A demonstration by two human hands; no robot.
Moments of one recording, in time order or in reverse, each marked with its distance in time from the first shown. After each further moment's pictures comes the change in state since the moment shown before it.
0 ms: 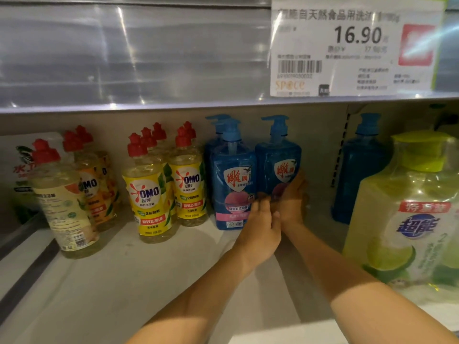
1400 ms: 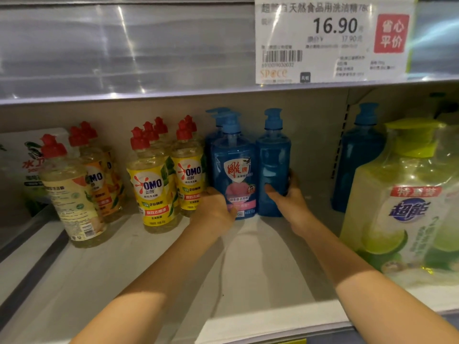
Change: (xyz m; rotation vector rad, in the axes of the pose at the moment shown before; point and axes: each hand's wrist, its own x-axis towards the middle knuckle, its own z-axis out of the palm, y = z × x) left_hand 0.010 -0.042 -0.064 0.496 0.059 -0.390; right_hand -0.016 0.006 -0.019 0.605 -0.319 0.054
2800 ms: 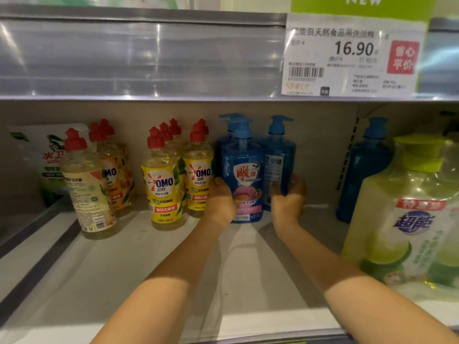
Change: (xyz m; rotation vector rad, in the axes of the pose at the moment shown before) left_hand 0.029 0.002 0.009 -0.085 0.146 0.084; right_hand 0.013 0.013 0.038 -0.047 0.426 -0.232
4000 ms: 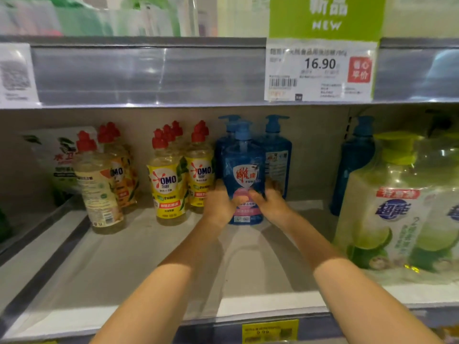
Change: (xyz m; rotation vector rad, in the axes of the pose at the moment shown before) left_hand -0.030 -0.004 -0.012 -0.305 0.050 0.093; right_hand -0.017 -0.030 -0.022 -0.308 -0.700 -0.088
